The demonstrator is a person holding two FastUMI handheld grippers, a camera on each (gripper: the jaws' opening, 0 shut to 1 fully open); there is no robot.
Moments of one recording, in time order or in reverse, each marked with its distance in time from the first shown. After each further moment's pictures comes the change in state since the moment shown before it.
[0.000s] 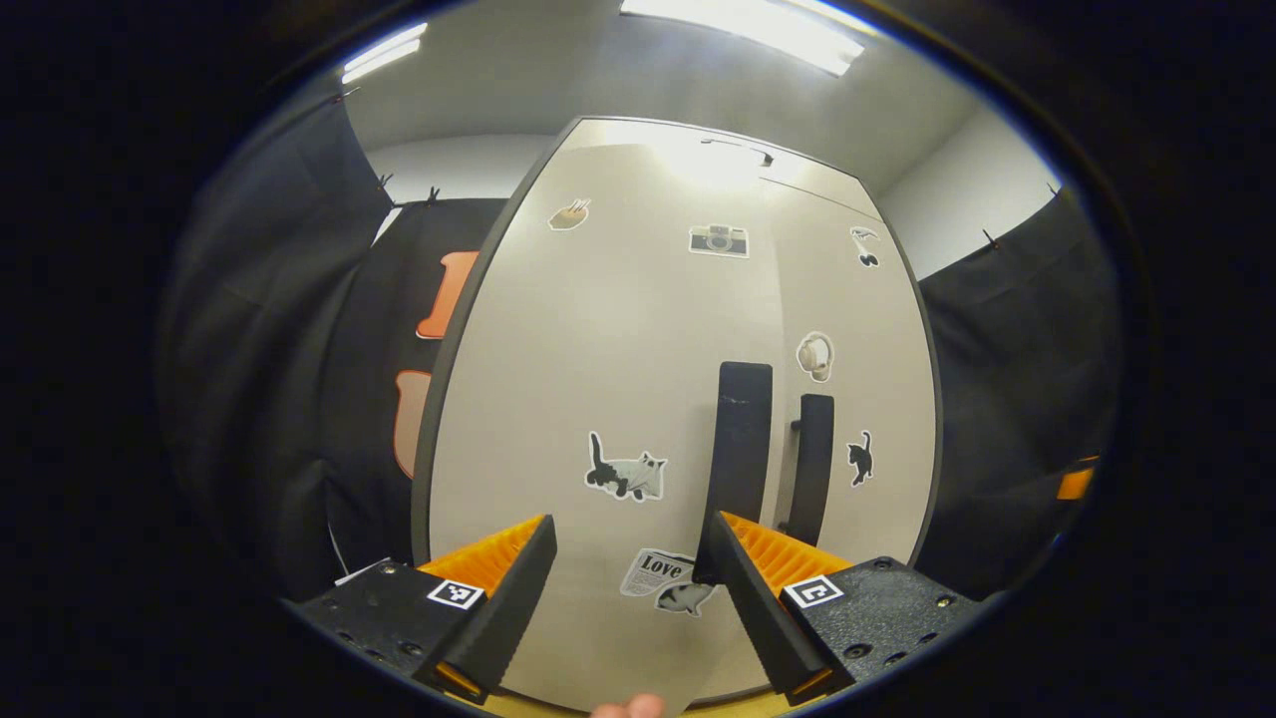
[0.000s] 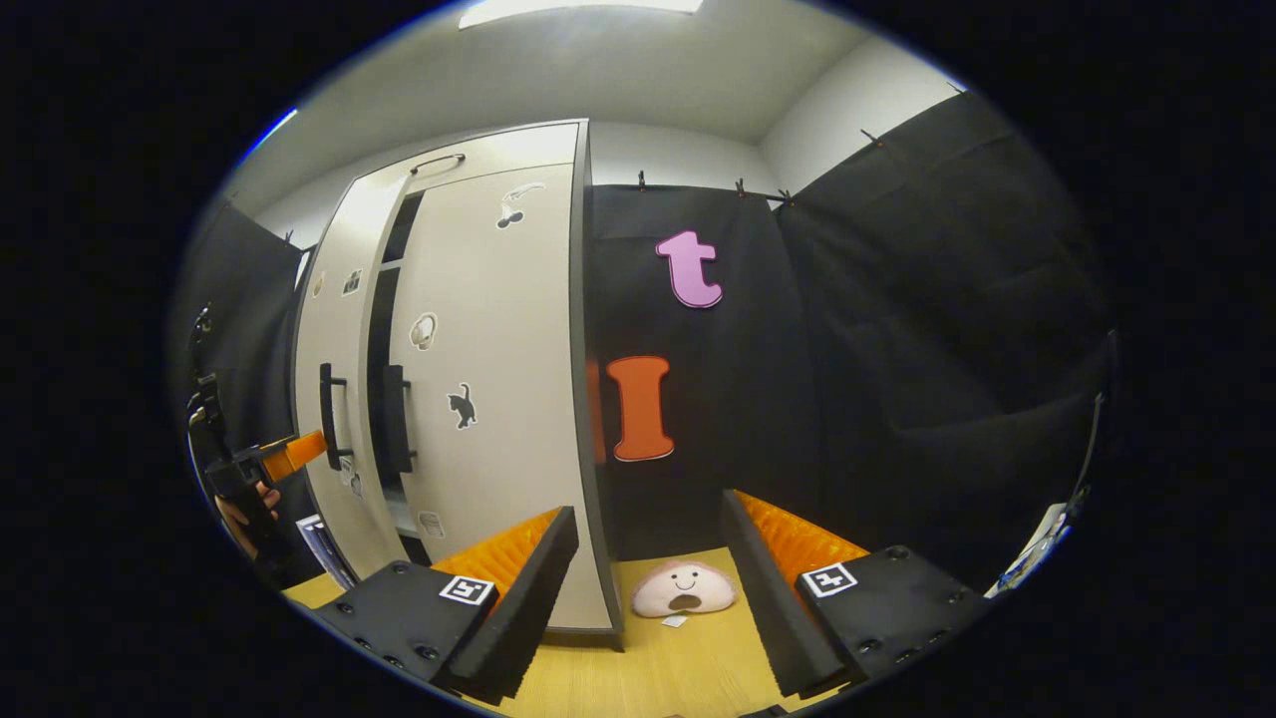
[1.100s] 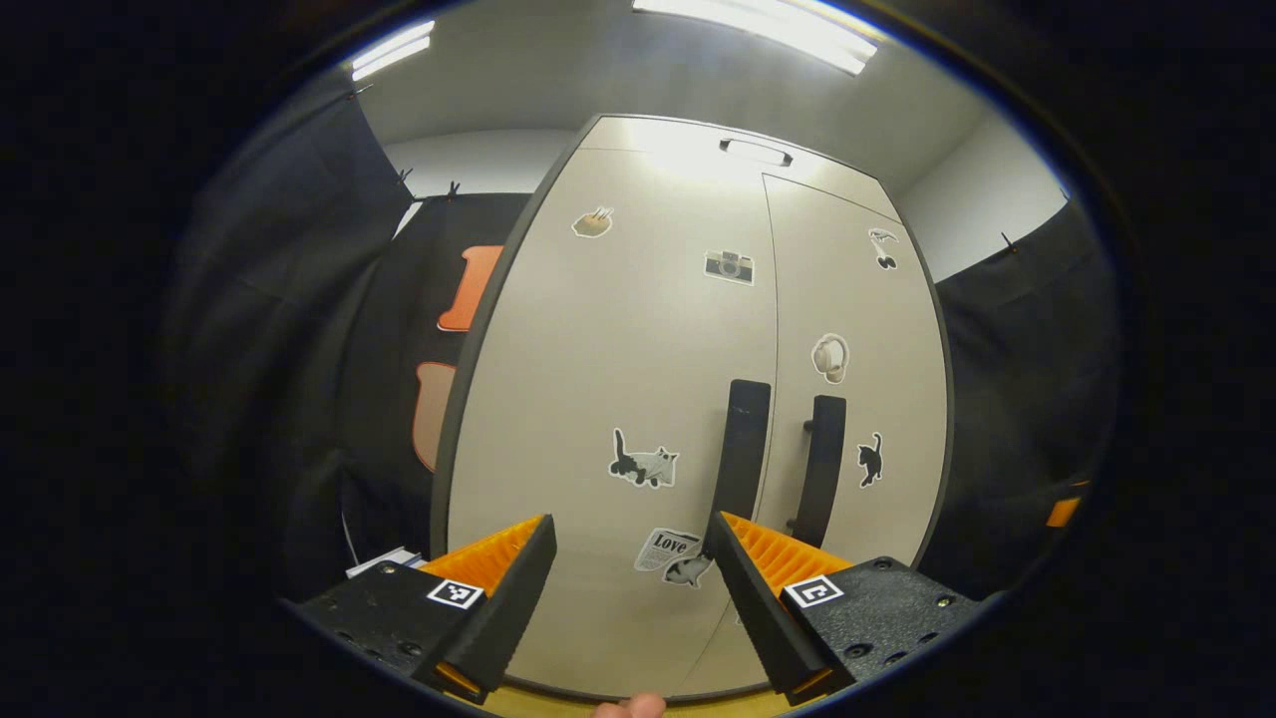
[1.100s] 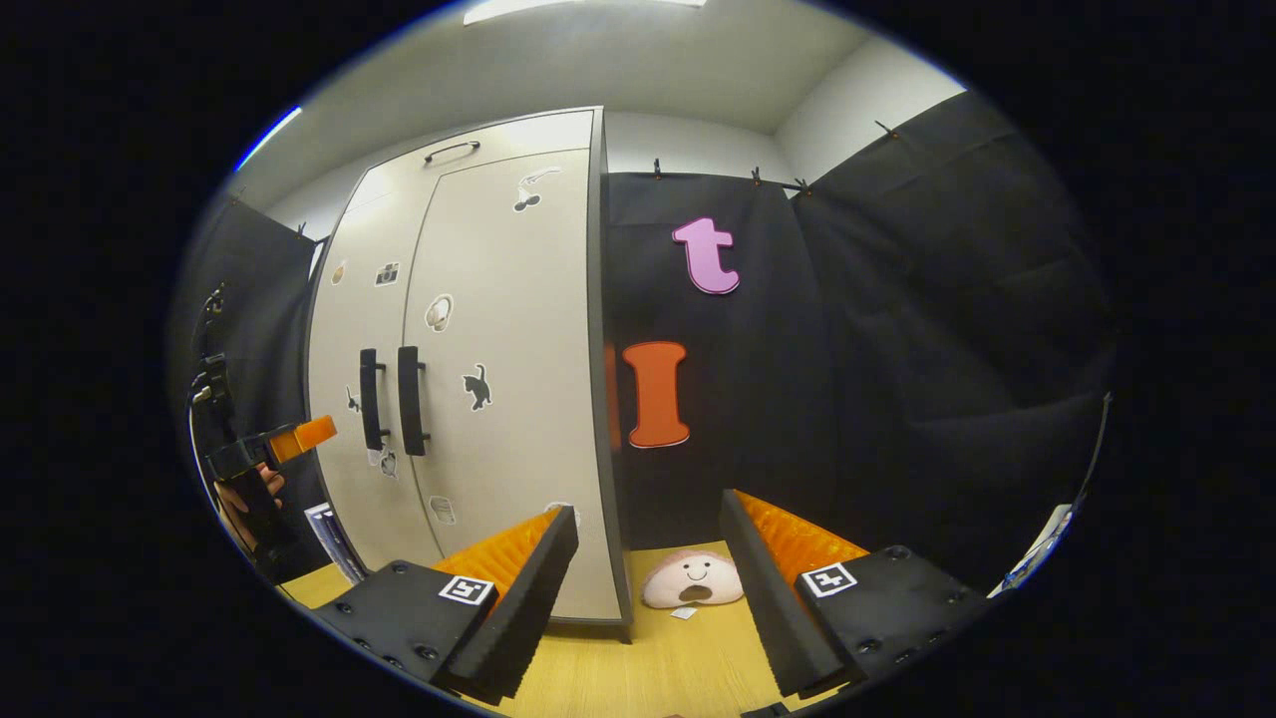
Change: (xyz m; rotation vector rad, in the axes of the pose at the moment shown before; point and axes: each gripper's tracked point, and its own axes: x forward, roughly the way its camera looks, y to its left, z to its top) left arm -0.030 0.012 0.011 -0.010 0.024 0.062; right arm 0.001 0.024 -0.018 -0.004 0.039 0.081
